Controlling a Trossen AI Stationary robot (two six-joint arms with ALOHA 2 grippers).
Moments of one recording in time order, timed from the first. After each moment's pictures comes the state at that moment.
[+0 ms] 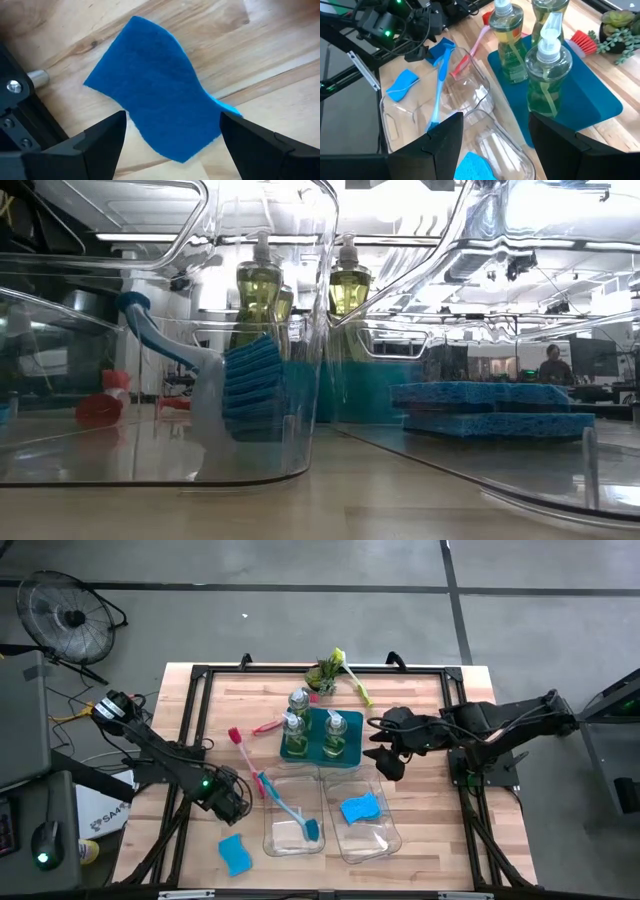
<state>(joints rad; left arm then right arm) -0.67 1.36 0.74 -0.94 0.01 -1.77 0.23 1.26 1.35 -0.80 0.28 0.67</state>
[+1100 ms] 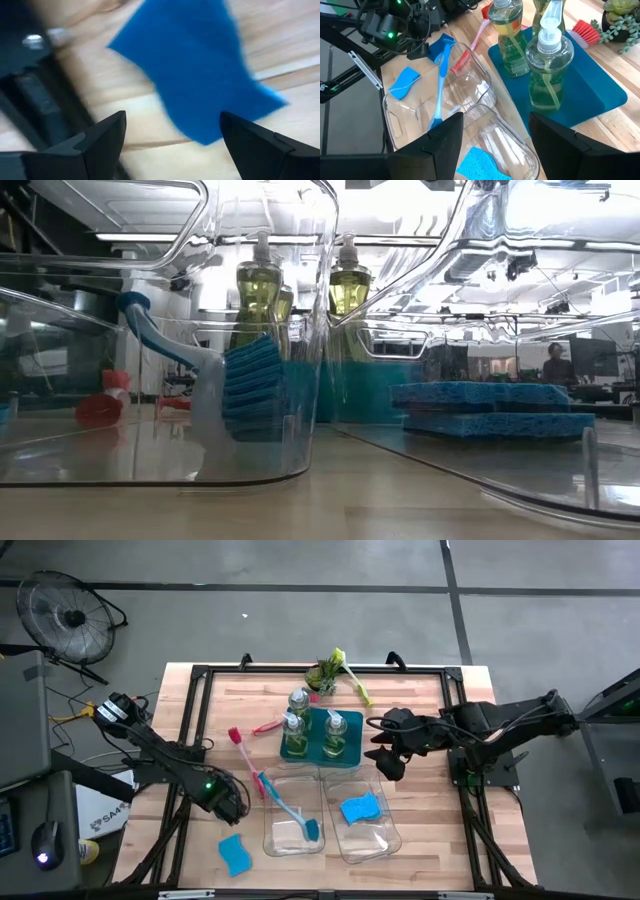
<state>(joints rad) -0.66 1.40 0.74 -0.98 0.13 -1.85 0.23 1.26 1.35 -0.82 0.26 0.72</state>
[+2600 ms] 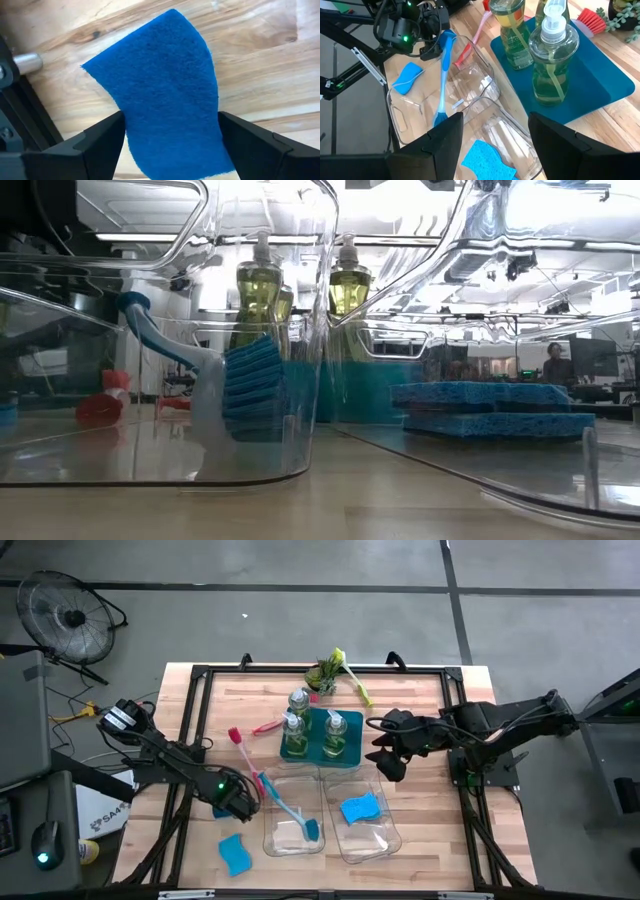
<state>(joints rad) -0.59 1.55 0.70 -0.88 0.11 -1.84 0.23 1.26 1.35 -0.84 0.22 0.75</state>
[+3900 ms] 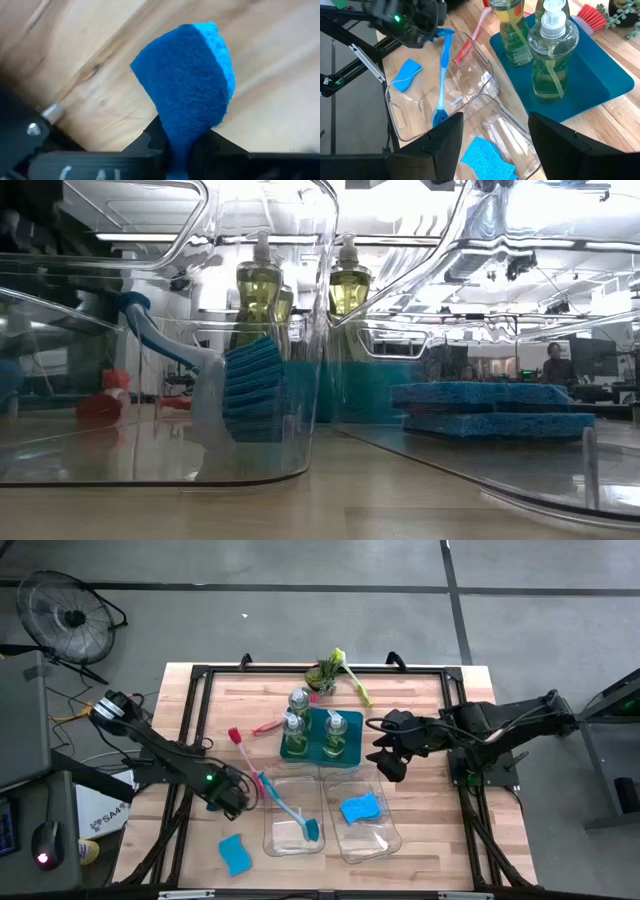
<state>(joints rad) -0.60 1.35 0.69 -0.93 0.07 -1.44 0.23 1.26 1.35 -0.85 0.22 0.75</state>
